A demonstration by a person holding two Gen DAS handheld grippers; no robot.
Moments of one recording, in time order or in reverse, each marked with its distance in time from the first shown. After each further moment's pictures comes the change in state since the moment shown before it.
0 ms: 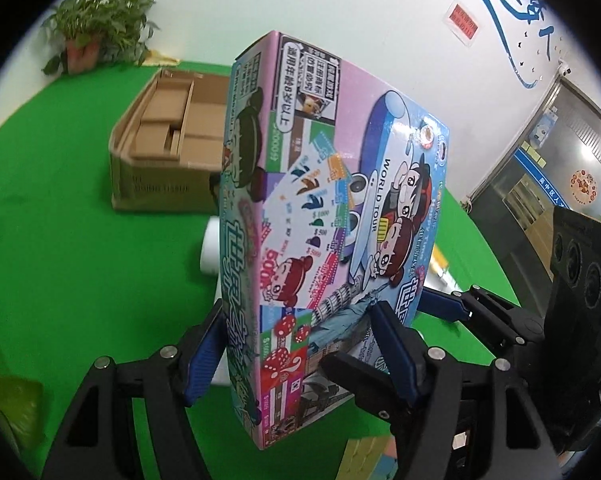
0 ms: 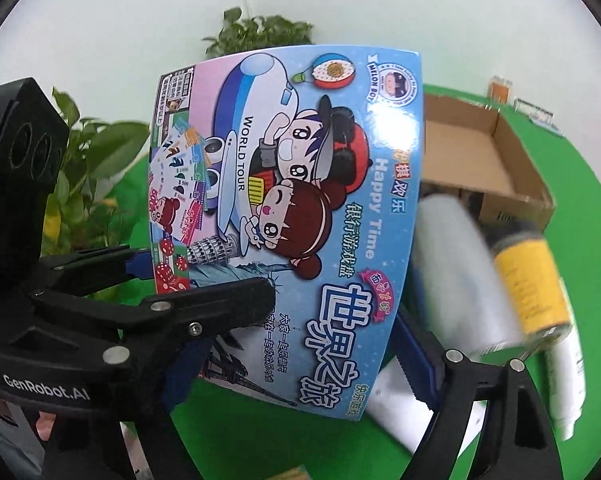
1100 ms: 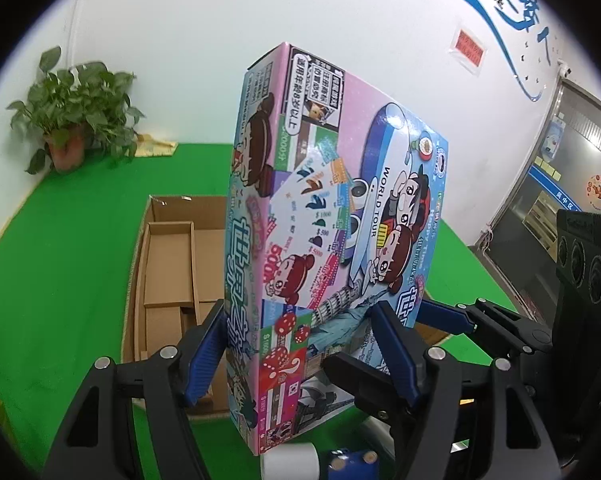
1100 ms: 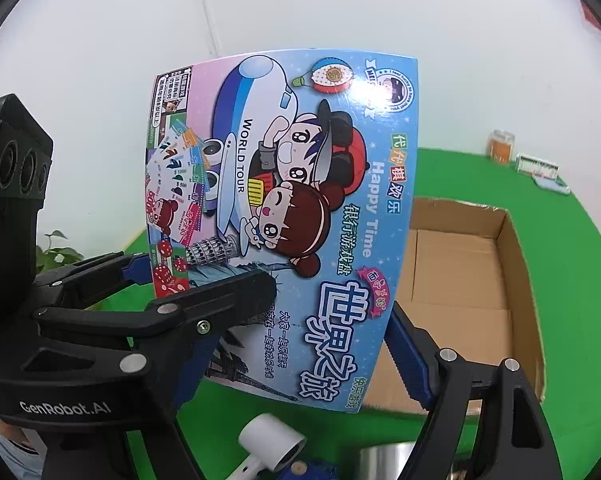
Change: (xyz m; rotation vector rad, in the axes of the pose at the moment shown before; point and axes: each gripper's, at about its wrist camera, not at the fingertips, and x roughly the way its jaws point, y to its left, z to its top) left arm 0.036 0.028 0.184 0.105 -0.110 0.071; right arm 0.064 -0.074 0.246 0.032 -0.085 0.036
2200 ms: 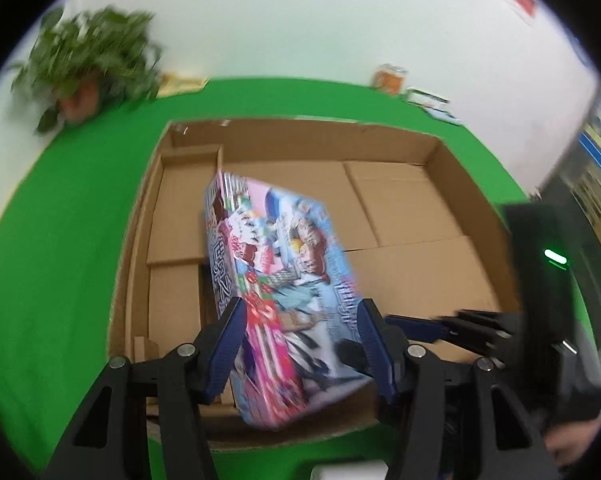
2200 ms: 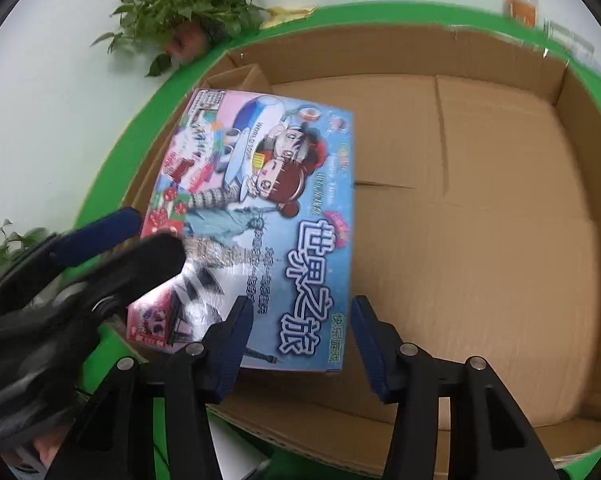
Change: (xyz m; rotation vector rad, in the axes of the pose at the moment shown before) left arm 0.078 0.020 -0.026 0.016 0.178 0.175; right arm 0.216 -0.054 0.008 0.180 0.408 0.091
